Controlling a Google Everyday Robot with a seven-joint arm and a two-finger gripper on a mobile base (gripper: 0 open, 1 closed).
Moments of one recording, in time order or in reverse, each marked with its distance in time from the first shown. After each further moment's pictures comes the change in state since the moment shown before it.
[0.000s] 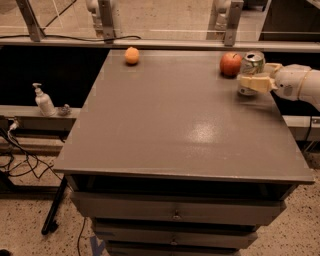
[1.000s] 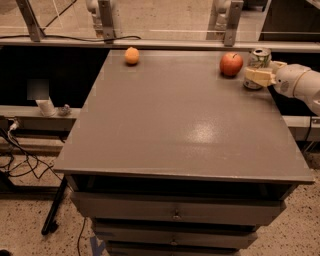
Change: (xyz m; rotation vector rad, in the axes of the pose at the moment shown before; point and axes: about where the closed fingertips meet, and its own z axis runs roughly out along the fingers) arm 0.018 -0.068 0.014 0.204 -0.034 0.076
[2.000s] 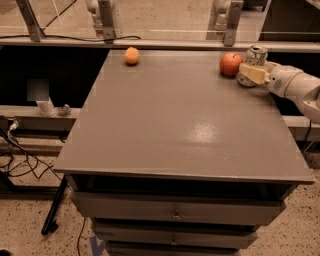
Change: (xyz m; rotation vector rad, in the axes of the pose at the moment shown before) arm 0.006 -0.001 0.021 0.014 -0.058 0.146
